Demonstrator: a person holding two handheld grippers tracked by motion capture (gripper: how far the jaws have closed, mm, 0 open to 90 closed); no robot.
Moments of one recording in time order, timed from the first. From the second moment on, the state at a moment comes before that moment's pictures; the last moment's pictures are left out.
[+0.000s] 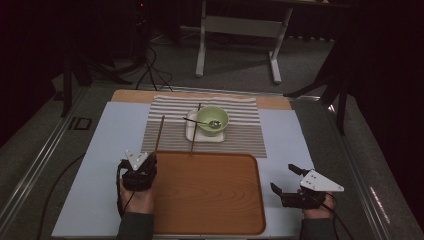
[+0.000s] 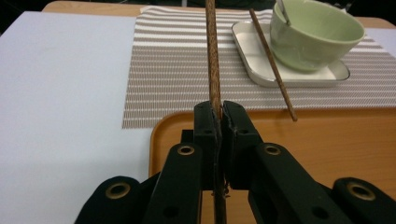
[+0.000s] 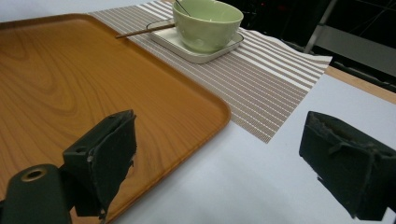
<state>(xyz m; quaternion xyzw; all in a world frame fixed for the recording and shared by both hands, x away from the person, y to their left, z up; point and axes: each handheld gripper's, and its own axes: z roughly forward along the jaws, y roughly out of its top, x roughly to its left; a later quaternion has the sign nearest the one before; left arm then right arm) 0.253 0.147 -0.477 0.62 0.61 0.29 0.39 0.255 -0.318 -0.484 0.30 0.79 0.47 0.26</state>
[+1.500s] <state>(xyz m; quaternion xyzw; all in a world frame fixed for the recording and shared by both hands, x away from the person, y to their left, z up) 0.202 0.152 -0.516 0.61 0.66 0.27 0.36 0.256 -0.319 -0.484 0.30 0.79 0.47 0.26</state>
